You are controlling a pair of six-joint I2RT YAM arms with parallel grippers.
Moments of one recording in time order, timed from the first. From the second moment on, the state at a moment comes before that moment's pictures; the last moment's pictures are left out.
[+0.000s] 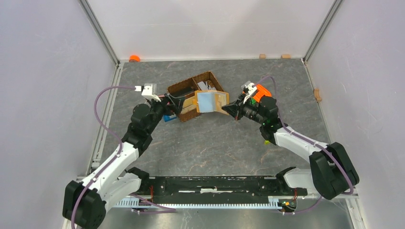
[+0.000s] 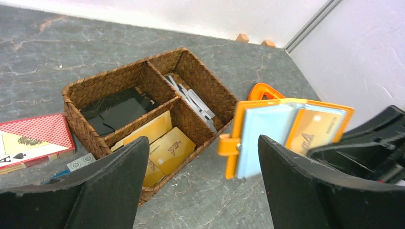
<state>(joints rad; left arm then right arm) -0.40 0.94 0.55 0.33 0.00 -0.44 0.44 1.29 0.58 0.60 -0.54 0.27</state>
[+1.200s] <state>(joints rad) -0.45 1.42 0.63 0.90 0.68 -0.69 0.44 1.29 0.57 0.74 -0.71 0.40</state>
